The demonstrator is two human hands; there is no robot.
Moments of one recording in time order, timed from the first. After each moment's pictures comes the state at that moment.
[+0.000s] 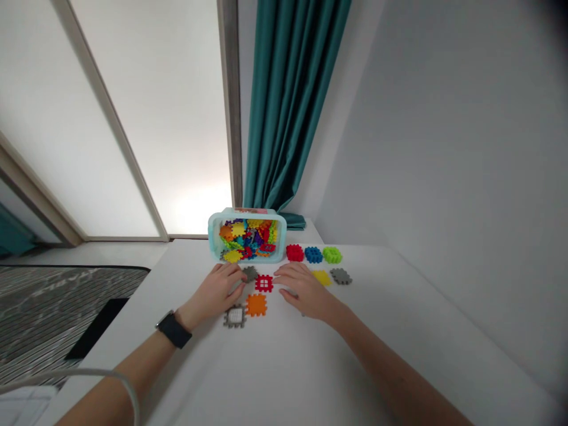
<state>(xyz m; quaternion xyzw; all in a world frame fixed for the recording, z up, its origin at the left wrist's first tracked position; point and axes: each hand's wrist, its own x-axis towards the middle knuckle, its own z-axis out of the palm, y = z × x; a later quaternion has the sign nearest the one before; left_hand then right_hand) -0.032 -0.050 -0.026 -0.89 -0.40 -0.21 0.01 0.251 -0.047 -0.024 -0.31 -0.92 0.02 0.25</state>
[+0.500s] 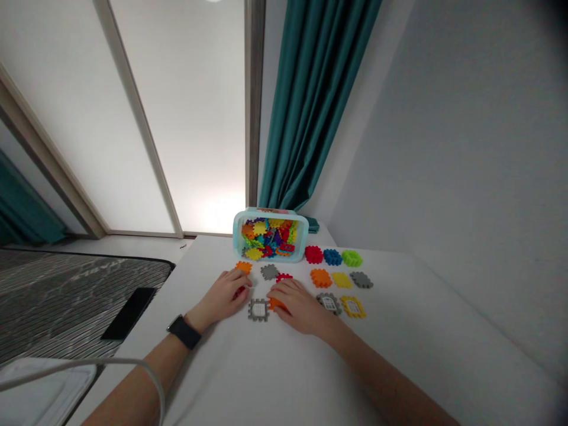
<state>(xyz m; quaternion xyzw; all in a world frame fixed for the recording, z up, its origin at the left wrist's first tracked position) -0.079 -0.065 -0.055 -0.87 -0.42 -0.25 -0.04 0.183 -0.067 -0.050 -0.31 -0.93 0.07 0.16</state>
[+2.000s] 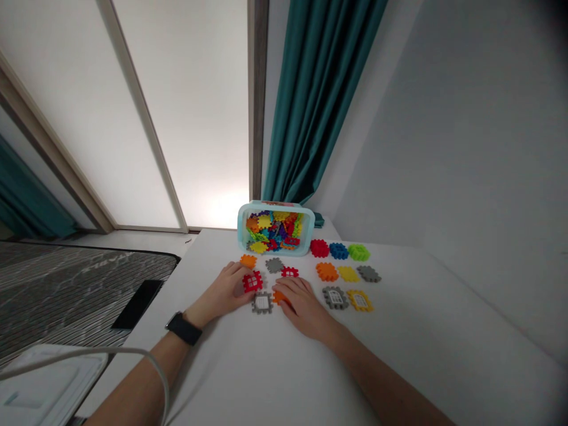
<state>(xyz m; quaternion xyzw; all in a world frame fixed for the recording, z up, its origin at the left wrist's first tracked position) -0.087 -0.075 -0.053 -0.85 -0.41 -0.31 -0.09 0.178 -0.086 -0.073 -0.37 -0.89 0.09 0.24</state>
